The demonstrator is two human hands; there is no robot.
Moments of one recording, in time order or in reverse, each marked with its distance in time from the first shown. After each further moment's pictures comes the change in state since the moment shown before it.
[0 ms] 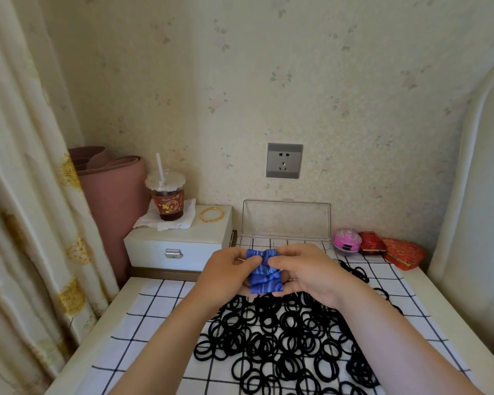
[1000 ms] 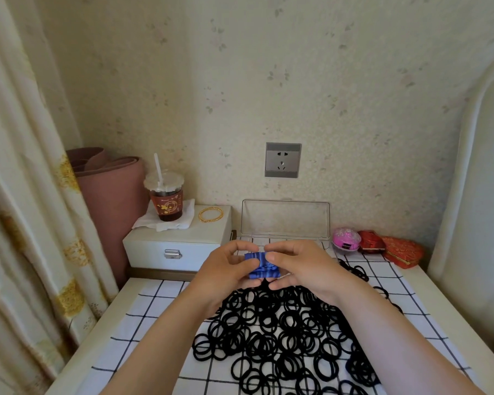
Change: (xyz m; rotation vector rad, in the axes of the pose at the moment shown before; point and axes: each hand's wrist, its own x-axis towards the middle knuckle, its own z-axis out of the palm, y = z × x) left_hand 0.004 -0.003 -0.005 -0.252 -0.057 -0.027; right_hand 0.006 0.004 0.000 0.021 0.045 -0.084
